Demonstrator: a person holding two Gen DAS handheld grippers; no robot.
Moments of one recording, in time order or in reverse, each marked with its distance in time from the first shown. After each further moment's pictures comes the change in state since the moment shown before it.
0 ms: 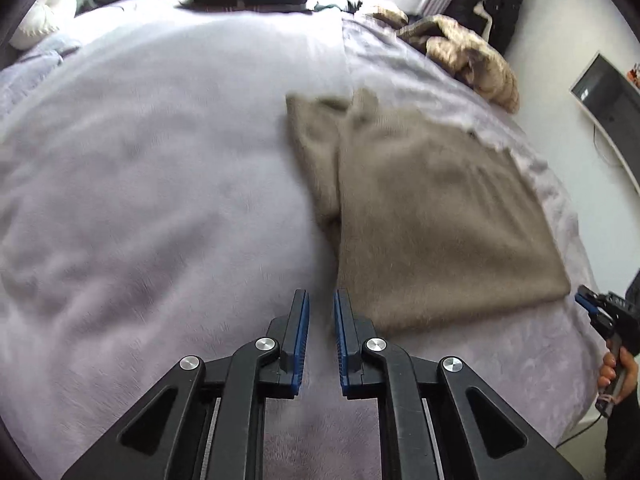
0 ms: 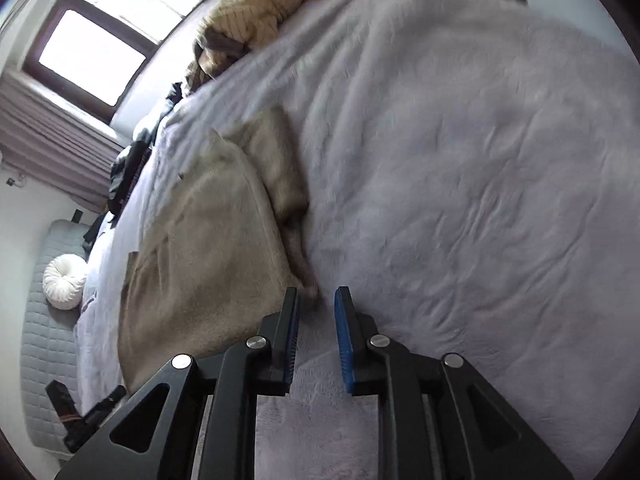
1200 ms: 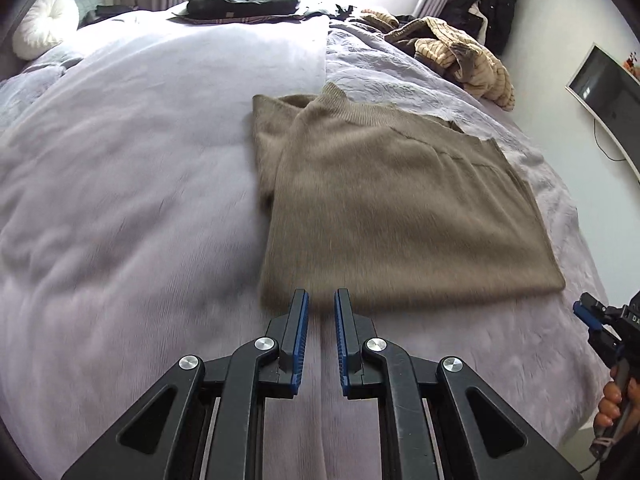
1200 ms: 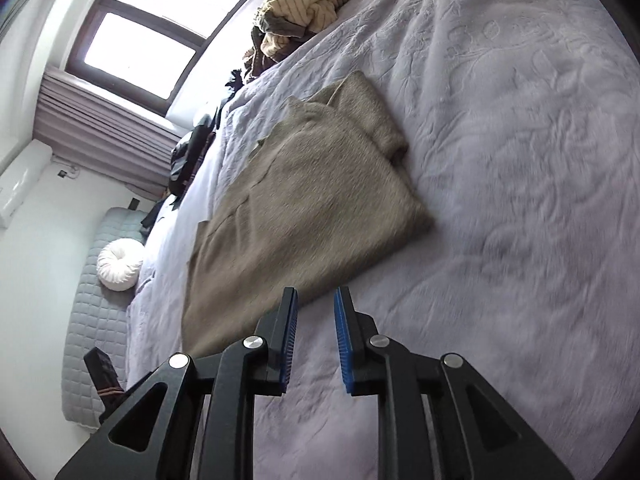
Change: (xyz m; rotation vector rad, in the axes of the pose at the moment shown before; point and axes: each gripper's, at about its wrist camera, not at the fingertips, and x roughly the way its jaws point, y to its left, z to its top) left arm -0.004 -0.046 -0.036 0.014 -0.019 0.046; right arm -0.008 0.028 -0.061 0.031 0.074 0.226
